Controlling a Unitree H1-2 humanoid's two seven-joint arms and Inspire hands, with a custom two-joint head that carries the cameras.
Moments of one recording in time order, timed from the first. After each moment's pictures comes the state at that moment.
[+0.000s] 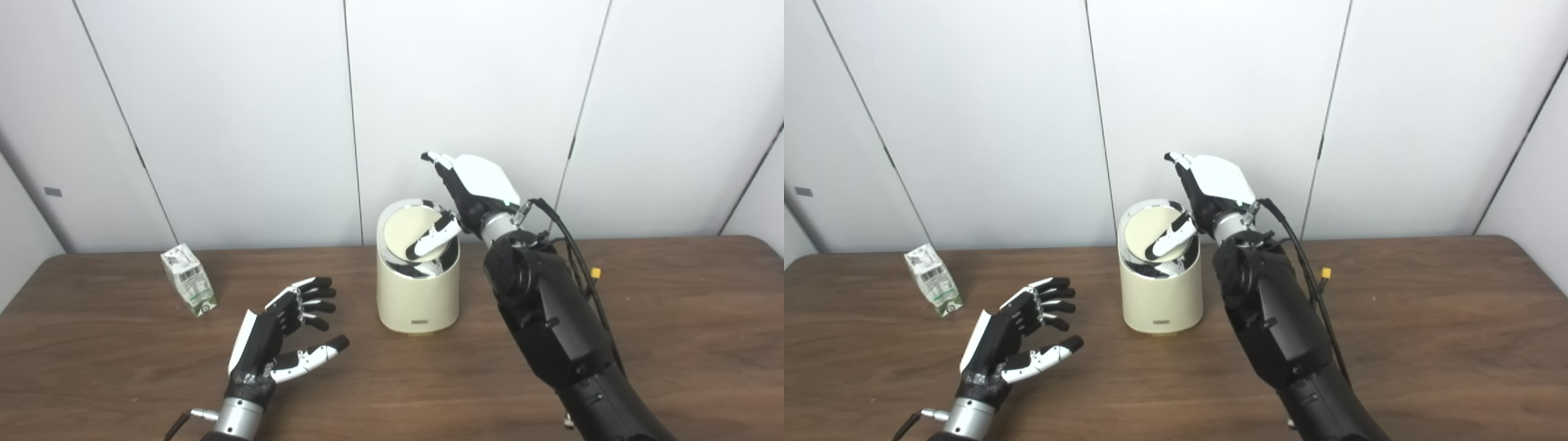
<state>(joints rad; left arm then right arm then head) -0.19 0.11 0.00 0.16 0.00 -0.34 -0.12 -0.79 -0.10 0.25 0.17 -1.01 0.44 0.30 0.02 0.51</state>
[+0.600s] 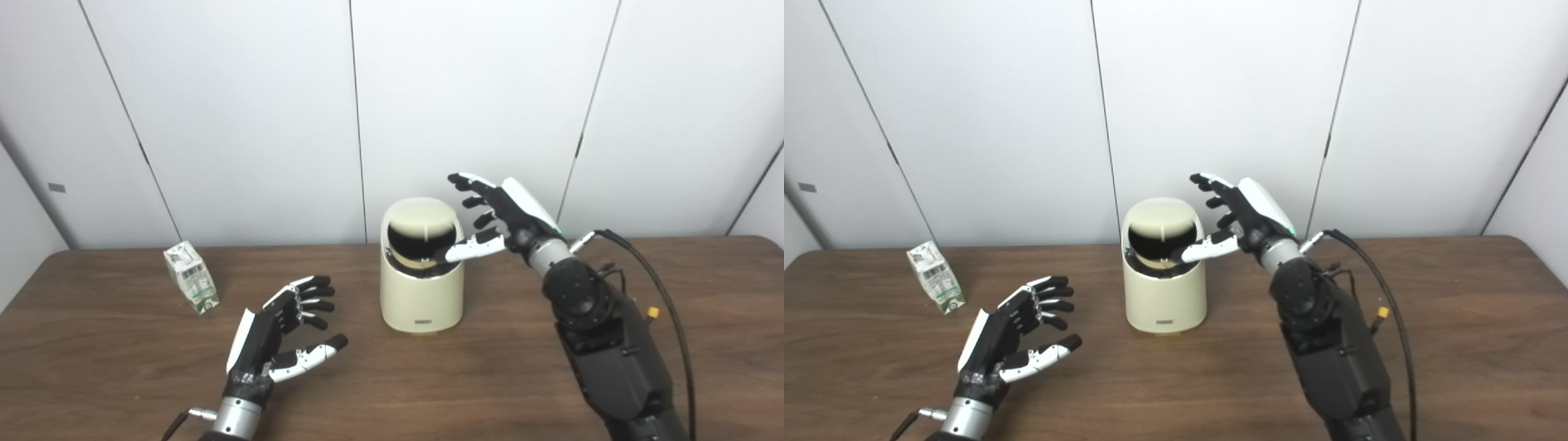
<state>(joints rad) -0.19 0.11 0.00 0.15 0.00 -0.34 -0.12 -0.63 -0.18 0.07 0.02 -0.57 0.33 0.26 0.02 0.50</state>
